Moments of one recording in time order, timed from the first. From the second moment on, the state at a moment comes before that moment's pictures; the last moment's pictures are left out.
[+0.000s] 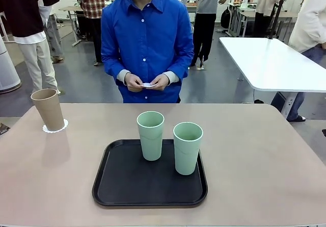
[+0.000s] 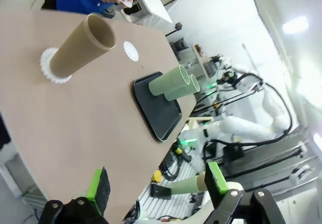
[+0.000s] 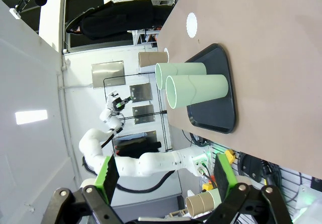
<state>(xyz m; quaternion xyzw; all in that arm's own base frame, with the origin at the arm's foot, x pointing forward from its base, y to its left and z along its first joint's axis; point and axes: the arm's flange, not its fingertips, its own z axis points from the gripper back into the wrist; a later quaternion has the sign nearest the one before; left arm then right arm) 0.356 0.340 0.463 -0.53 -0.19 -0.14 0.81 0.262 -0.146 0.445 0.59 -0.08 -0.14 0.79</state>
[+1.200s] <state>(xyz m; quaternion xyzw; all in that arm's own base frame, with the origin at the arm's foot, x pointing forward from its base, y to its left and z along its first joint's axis) 0.351 -0.036 0.488 -0.22 -0.15 -0.42 0.87 0.262 -0.146 0.445 0.59 -0.08 -0.14 0.79</state>
